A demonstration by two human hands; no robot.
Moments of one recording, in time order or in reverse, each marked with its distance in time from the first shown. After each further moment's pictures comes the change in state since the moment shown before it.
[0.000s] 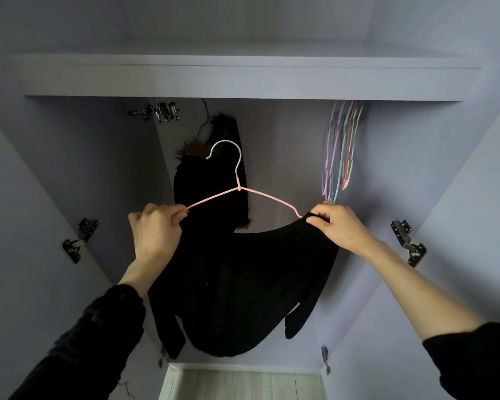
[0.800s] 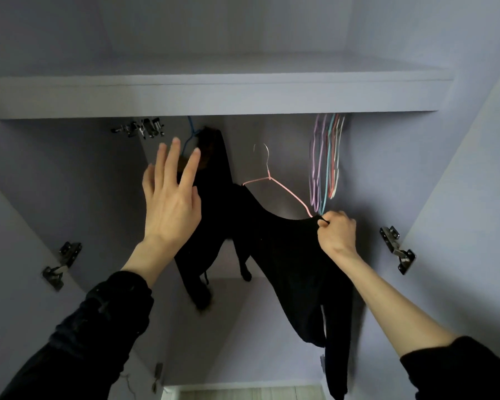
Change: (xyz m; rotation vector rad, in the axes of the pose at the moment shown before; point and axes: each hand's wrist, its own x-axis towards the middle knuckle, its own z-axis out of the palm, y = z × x) left_hand 0.044 0.058 -0.015 0.047 0.162 0.393; right_hand 0.006 -0.002 0.012 -0.062 0.289 0.476
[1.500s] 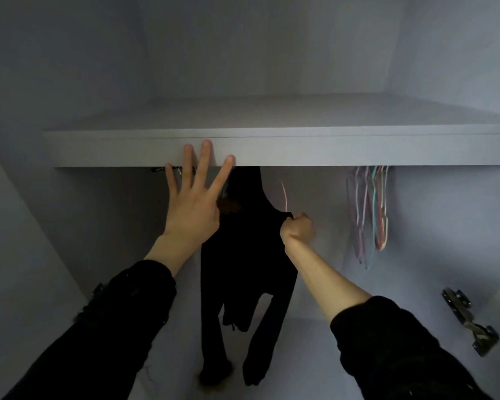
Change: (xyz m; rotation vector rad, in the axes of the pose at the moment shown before) left_hand 0.083 -0.060 0.006 0.233 -0.145 0.108; right_hand 0.085 -0.159 0.092 0.391 -0.062 0.252
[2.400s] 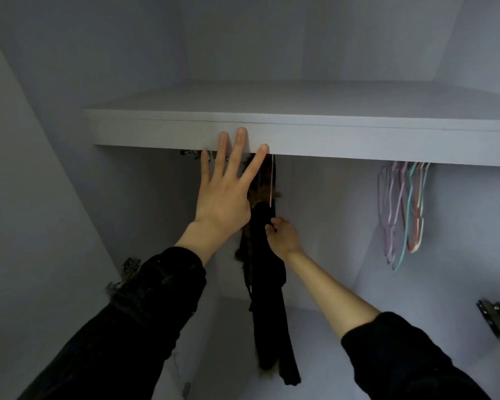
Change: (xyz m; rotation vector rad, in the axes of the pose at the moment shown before) left_hand -0.005 0.003 -0.001 -0.010 -0.047 -0.025; right_hand -0.043 0.010 0.052 -0.108 -0.467 -0.321
